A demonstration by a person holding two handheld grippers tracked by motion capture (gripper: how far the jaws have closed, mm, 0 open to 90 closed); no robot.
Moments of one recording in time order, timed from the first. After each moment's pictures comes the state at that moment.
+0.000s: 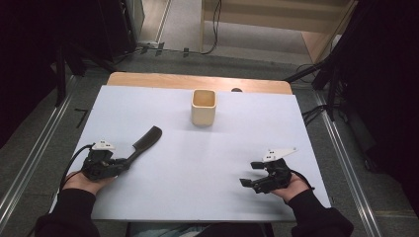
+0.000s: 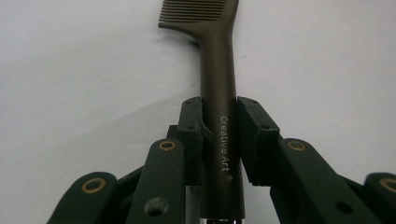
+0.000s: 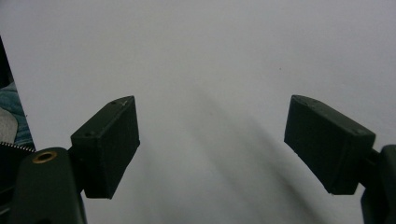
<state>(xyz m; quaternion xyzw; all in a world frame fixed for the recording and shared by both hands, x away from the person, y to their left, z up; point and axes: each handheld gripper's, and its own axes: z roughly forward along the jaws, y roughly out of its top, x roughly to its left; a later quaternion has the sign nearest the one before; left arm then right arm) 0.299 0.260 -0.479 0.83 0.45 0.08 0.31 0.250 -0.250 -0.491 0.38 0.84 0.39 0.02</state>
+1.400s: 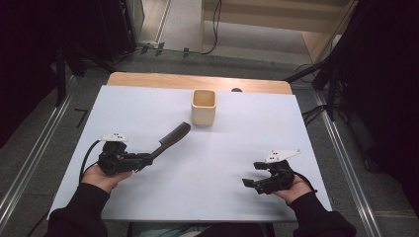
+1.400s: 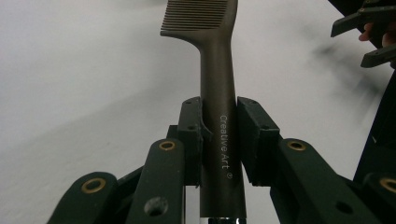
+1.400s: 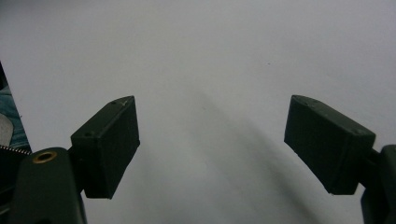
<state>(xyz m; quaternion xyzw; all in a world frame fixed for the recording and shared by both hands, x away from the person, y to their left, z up) 0.302 0.212 -0.450 0.81 0.40 -0.02 0.42 0.244 -0.256 -0.490 0.39 0.83 0.39 0.04</state>
